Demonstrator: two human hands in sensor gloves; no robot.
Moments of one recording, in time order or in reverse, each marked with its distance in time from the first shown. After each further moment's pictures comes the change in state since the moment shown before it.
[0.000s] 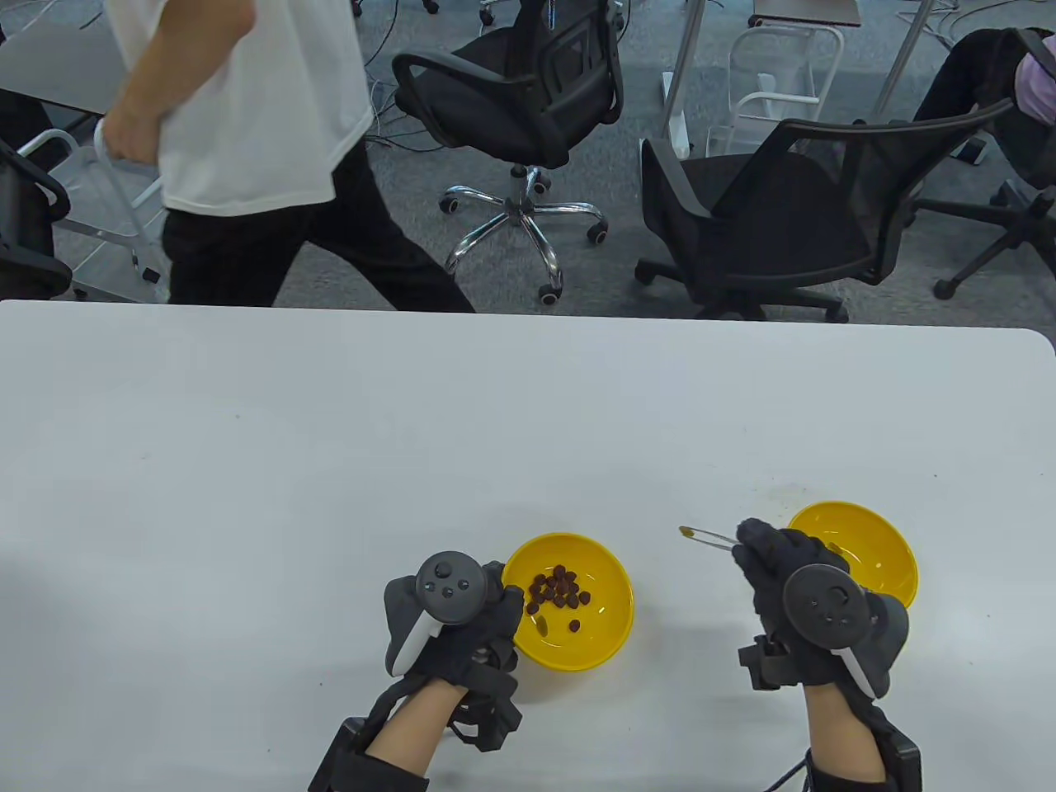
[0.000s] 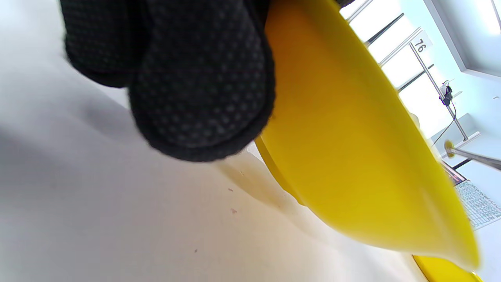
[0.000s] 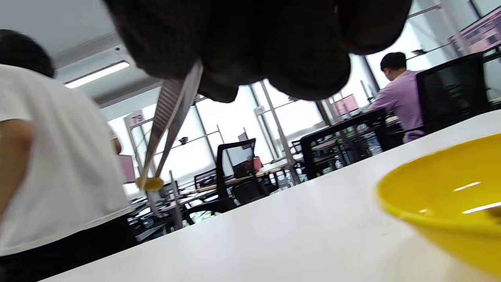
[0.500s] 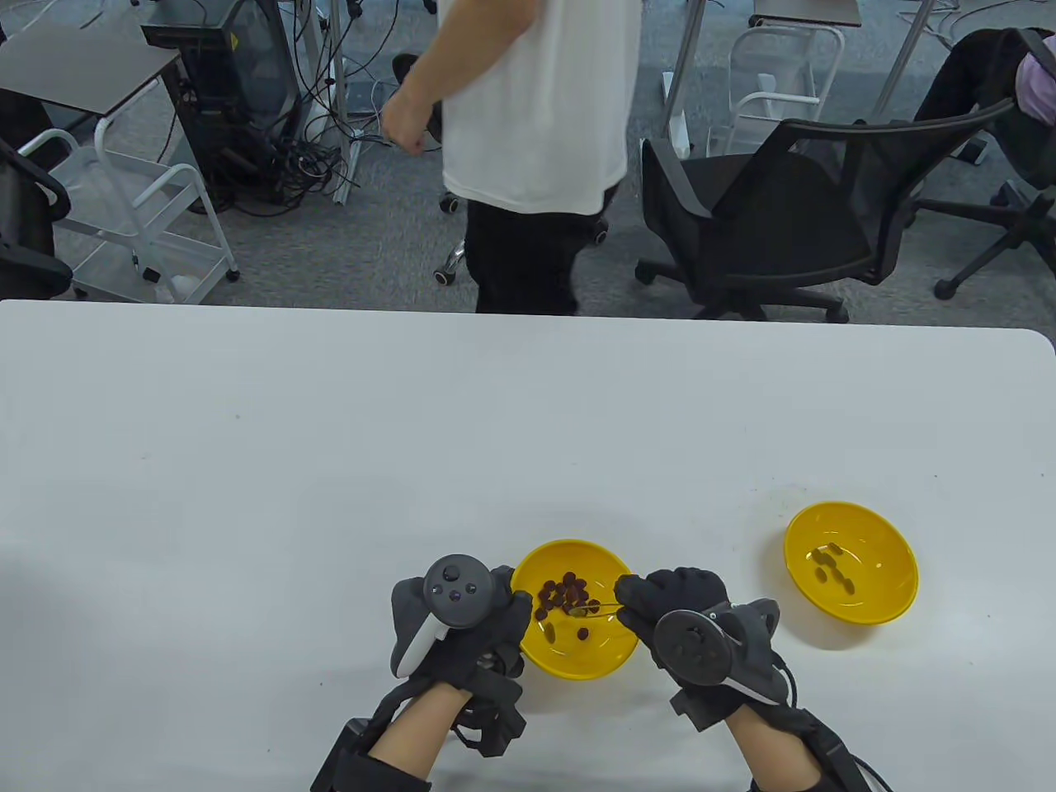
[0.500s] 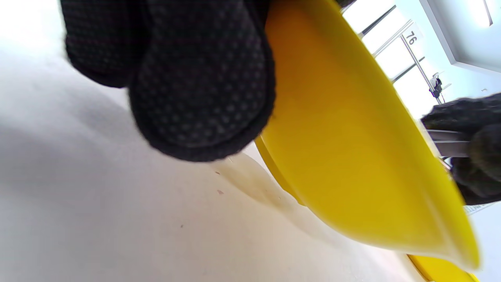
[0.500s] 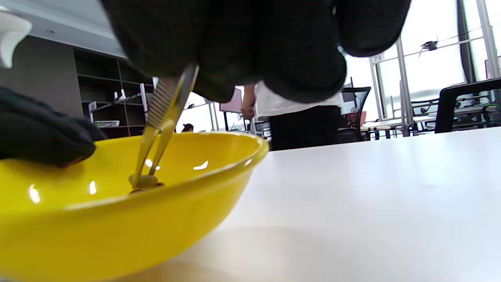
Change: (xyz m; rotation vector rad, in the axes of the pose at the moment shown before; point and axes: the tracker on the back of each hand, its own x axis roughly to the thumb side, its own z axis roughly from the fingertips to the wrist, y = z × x) left_hand 0.004 -0.005 0.000 -0.023 -0.026 -0.003; right_hand 0.094 0.053 0.045 0.248 -0.471 0.016
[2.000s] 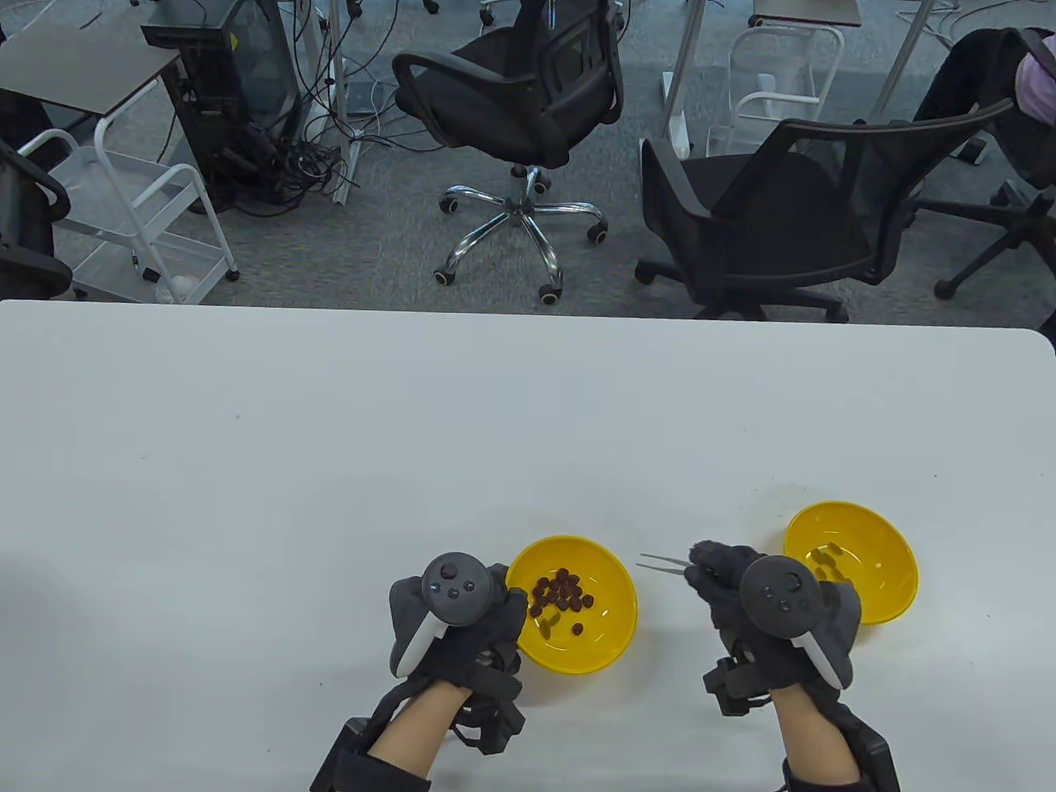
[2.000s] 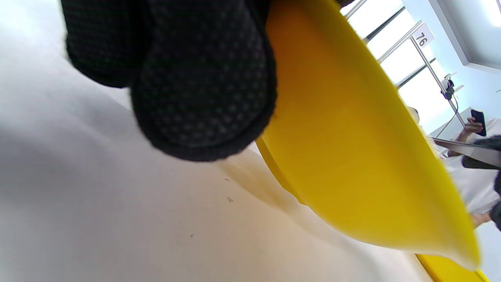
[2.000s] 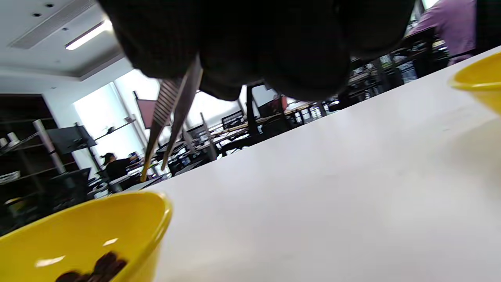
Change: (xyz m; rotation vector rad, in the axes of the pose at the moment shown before) left_hand 0.000 0.003 0.001 0.008 0.027 -0.010; right_hand -0.047 -0.016 -0.002 0.037 0.292 -0.147
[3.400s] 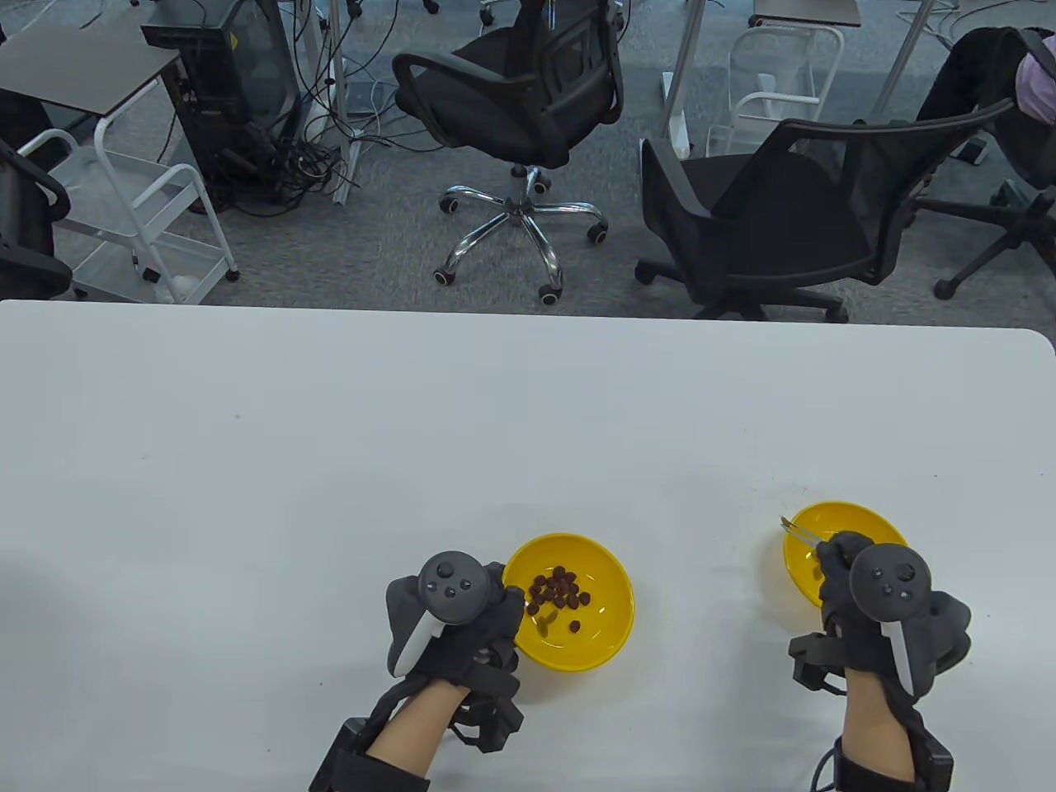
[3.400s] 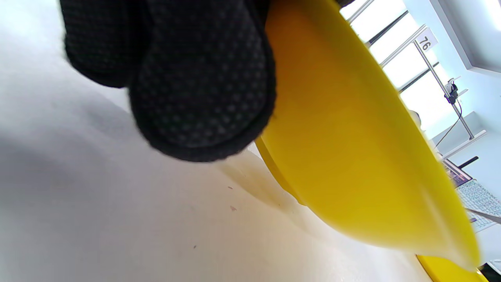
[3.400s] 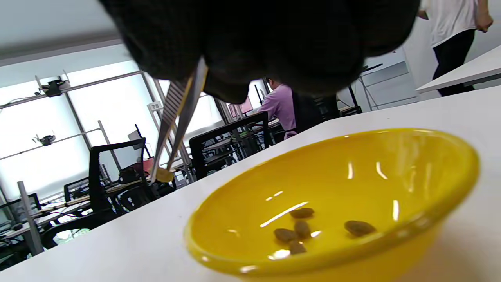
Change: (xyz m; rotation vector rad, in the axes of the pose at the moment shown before) left_hand -0.002 0.003 0.000 0.012 0.013 0.005; right_hand -0.105 -0.060 0.007 -0.304 0.584 0.153
